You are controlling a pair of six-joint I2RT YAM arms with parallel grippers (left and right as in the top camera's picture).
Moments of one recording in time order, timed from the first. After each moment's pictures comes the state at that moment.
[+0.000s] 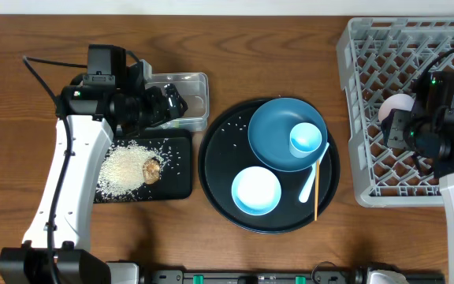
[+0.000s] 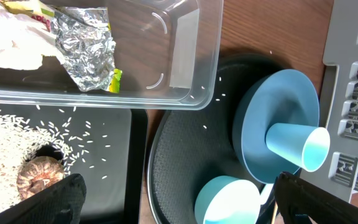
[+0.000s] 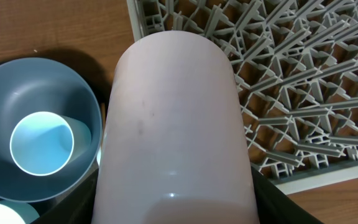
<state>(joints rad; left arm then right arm) -0.03 1.52 1.37 -1.00 0.41 -0.36 -0.09 1.25 1.34 -1.11 0.08 0.10</state>
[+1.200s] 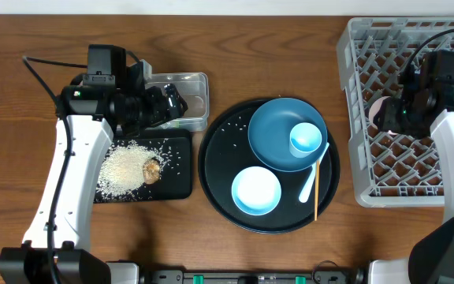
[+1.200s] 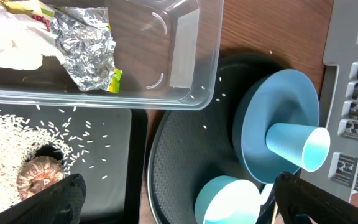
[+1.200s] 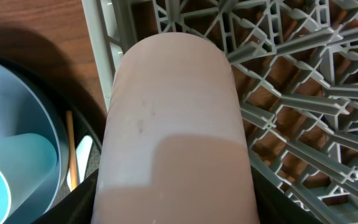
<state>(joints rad) -0.03 1.52 1.37 -1.00 0.41 -0.36 -0.19 1.60 1.36 -1.00 -0.01 0.00</state>
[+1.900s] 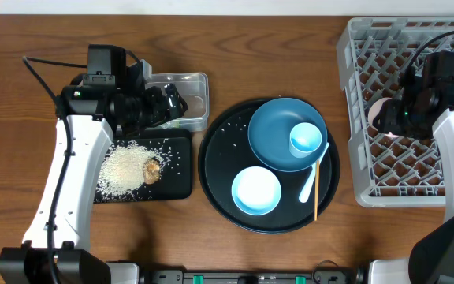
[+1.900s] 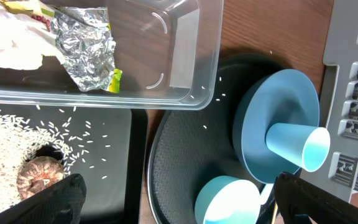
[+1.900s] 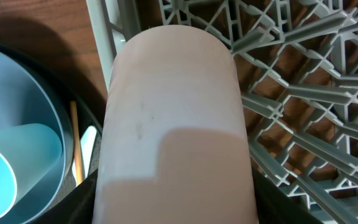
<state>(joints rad) -0.03 1.52 1.37 -1.00 0.41 -0.36 -0.20 1.61 1.37 -1.04 -0.04 0.00</state>
